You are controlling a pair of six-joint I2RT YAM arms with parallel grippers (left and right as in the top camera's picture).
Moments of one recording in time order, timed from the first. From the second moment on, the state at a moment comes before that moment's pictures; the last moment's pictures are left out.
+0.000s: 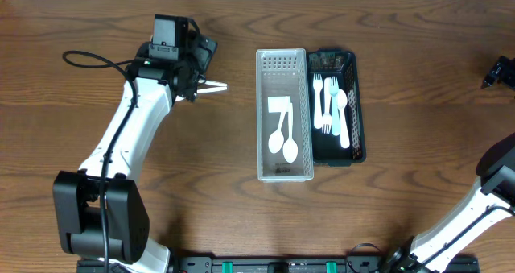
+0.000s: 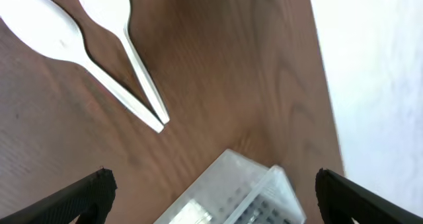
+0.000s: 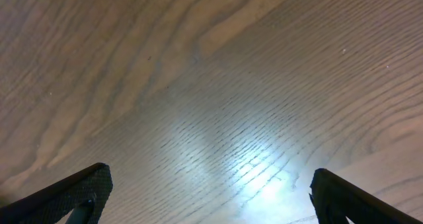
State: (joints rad) left arm -0.15 1.72 1.36 -0.55 0.07 -1.26; right arm -0.62 2.23 2.16 -1.35 -0.04 0.05
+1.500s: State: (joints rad) left arm -0.12 1.96 1.36 -0.36 -0.04 -1.28; right arm -0.62 2.23 2.16 -1.35 -0.04 0.05
